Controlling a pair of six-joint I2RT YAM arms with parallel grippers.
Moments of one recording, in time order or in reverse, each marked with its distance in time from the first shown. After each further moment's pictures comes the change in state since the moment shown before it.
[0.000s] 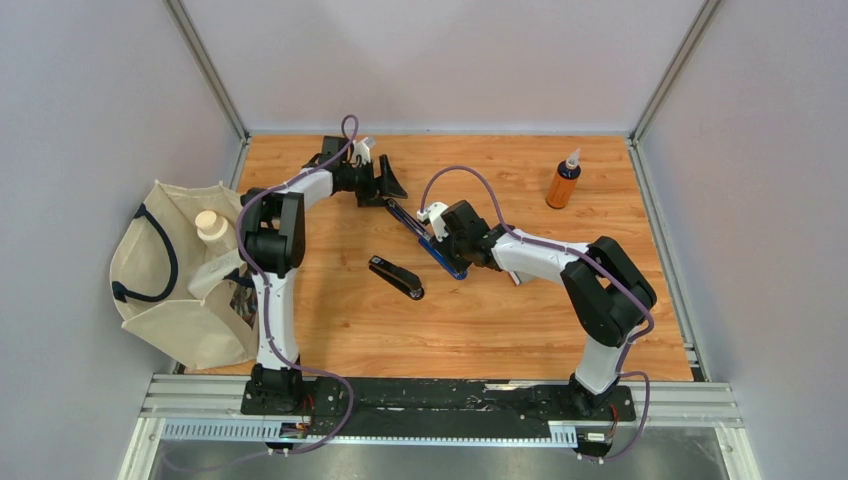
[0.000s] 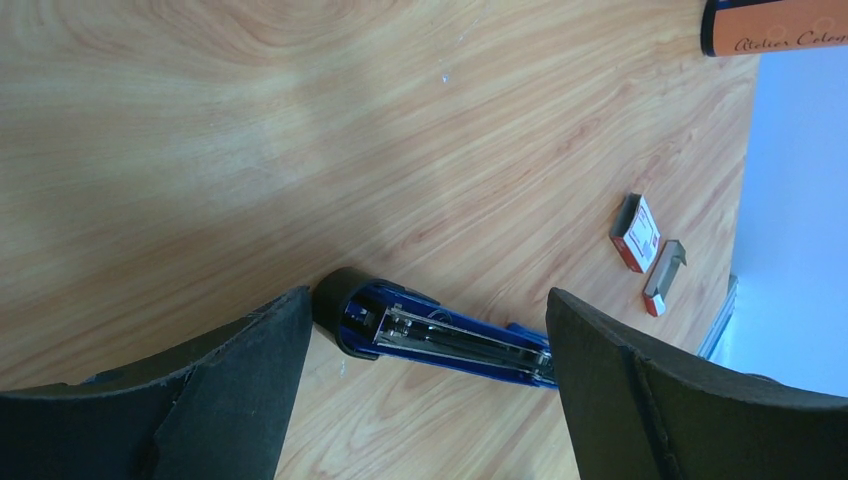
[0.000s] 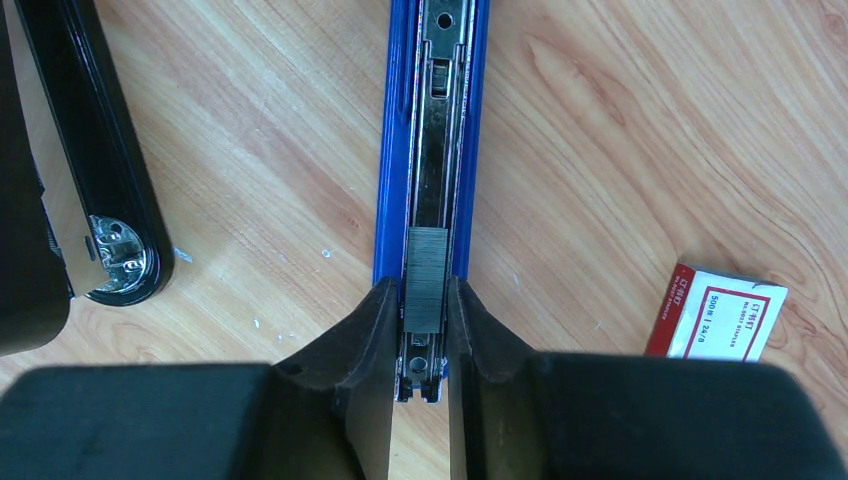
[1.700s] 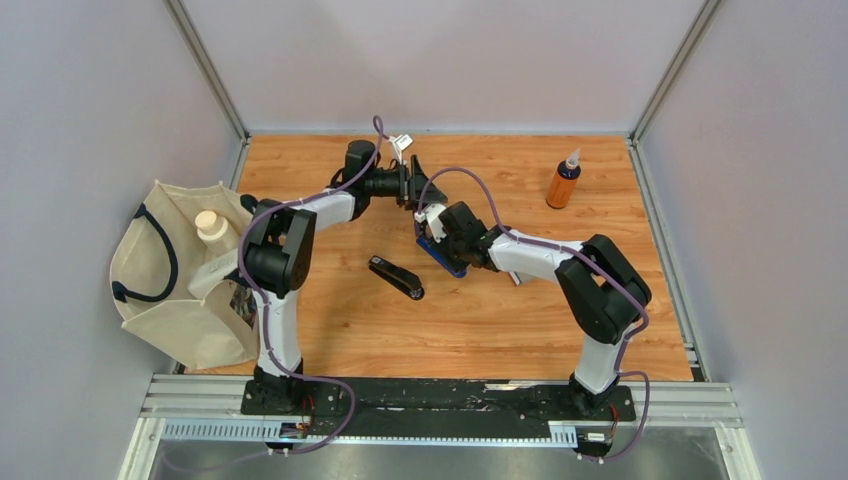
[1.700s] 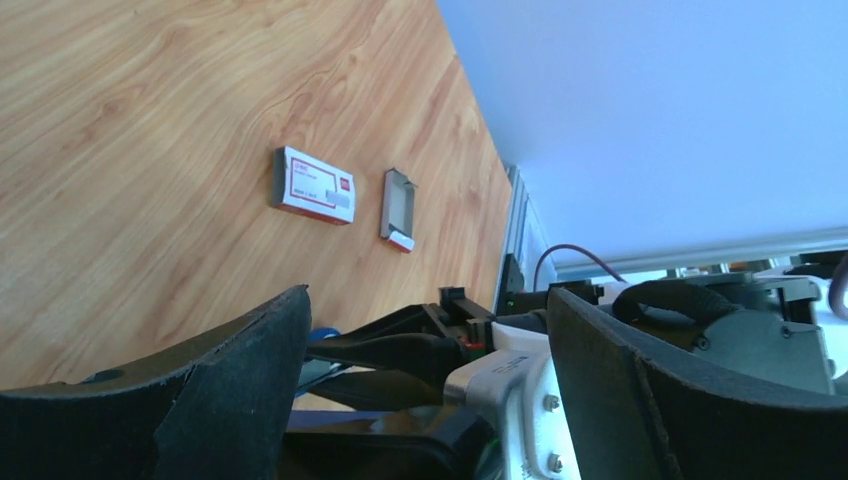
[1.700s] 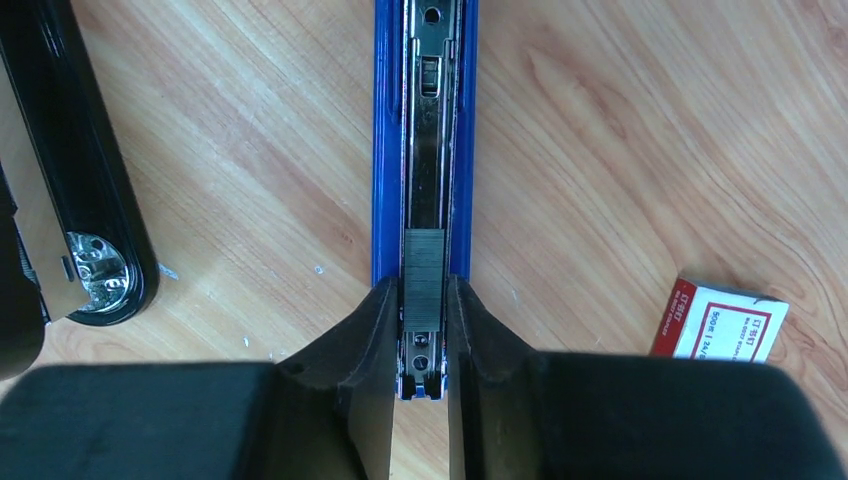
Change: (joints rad) left arm -0.173 -0.177 -0.275 0.605 0.343 -0.398; right arm 0.005 0.029 0.003 0.025 0.020 -0.011
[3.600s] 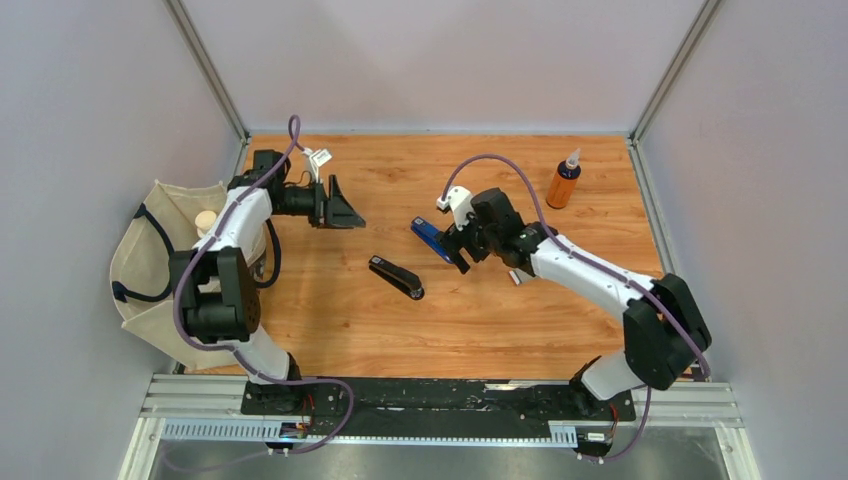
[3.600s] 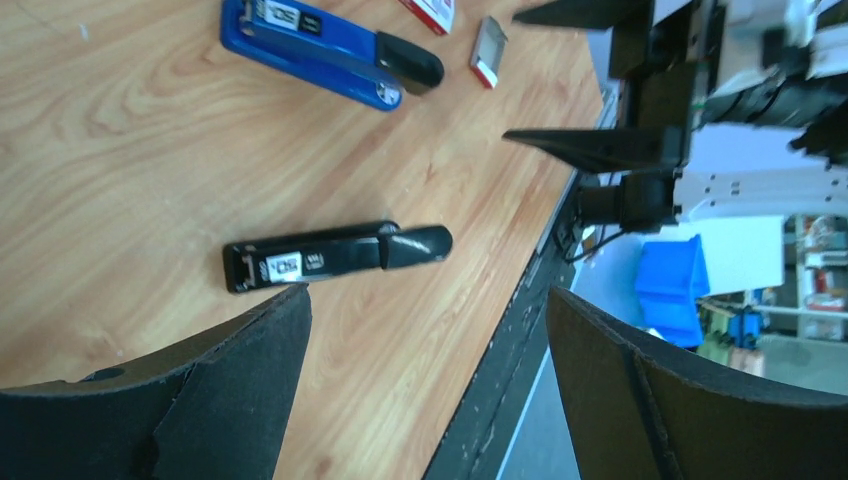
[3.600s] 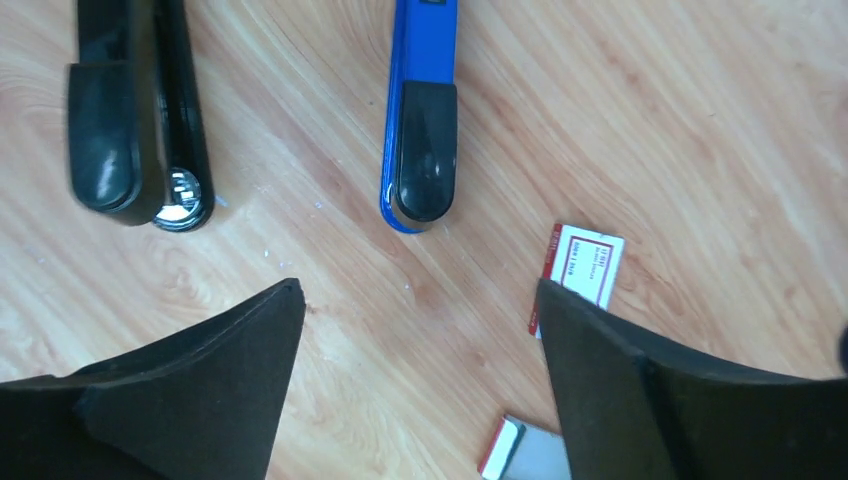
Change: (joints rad) left arm 0.383 -0.381 -0.094 -1.027 0.063 0.824; right arm -0.062 -0.297 -0.083 -0.051 -0.066 -0.062
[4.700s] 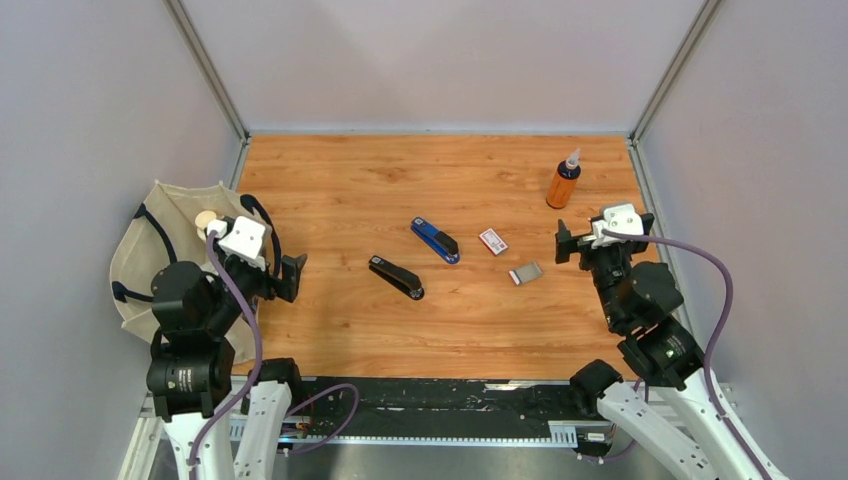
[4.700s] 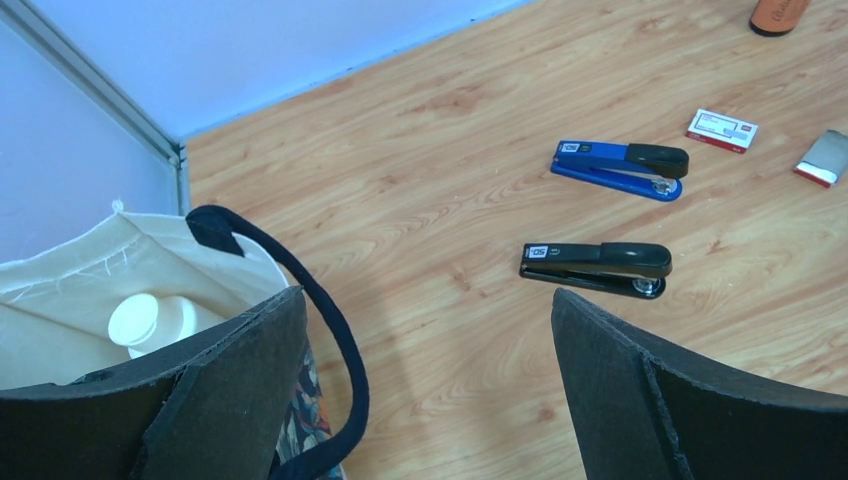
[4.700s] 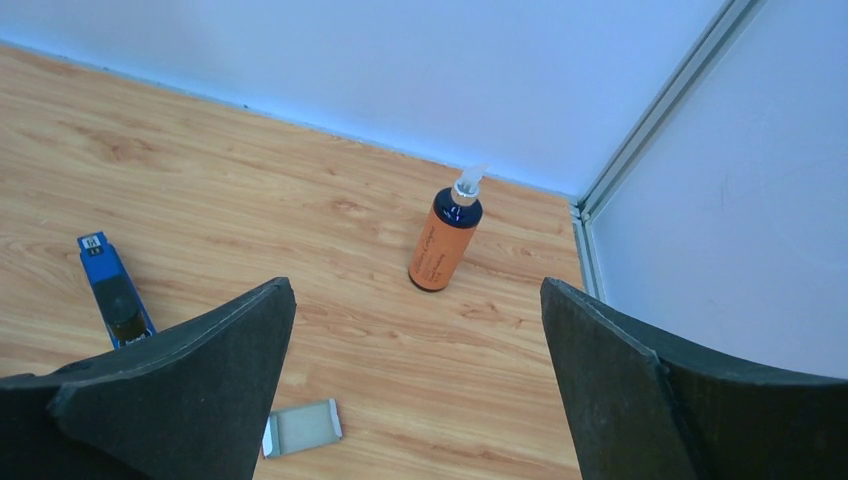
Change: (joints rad) left arm 0.056 -1.205 -0.147 -0.174 -0.703 0.203; right arm -0.080 -1.026 -0.231 -0.010 0.518 -0.069
